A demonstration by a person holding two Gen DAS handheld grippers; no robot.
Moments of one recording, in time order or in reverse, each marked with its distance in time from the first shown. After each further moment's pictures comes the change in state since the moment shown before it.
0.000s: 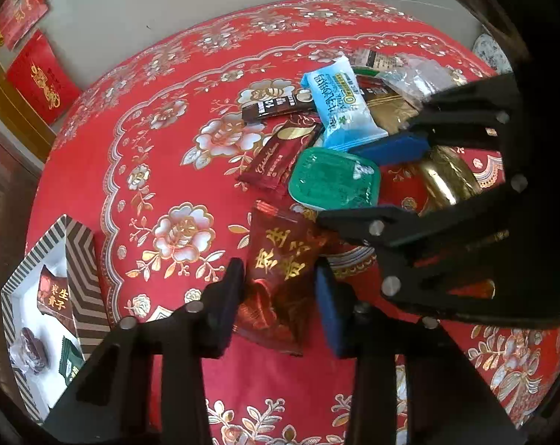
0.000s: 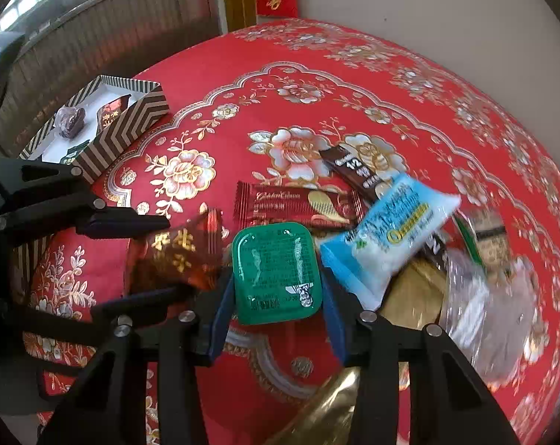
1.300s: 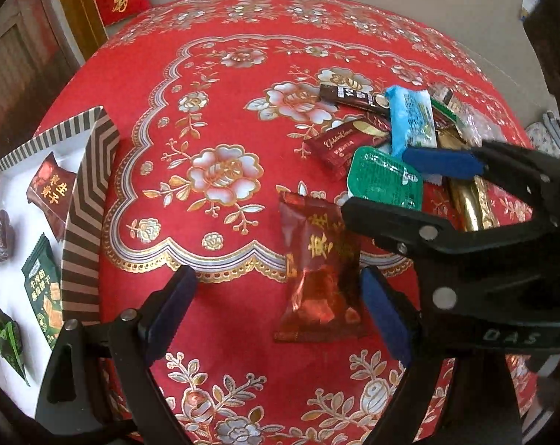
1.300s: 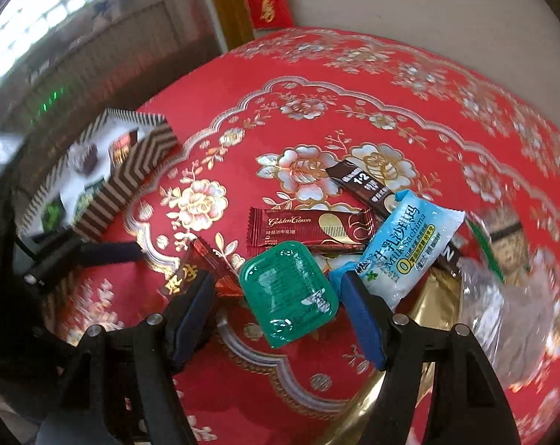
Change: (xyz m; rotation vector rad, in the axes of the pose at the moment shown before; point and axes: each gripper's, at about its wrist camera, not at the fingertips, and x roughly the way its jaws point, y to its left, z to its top) left arm 0.006 0.025 -0.017 -0.398 0.066 -0.006; right arm -0.002 -0.011 0.019 0.045 -0.025 0.099
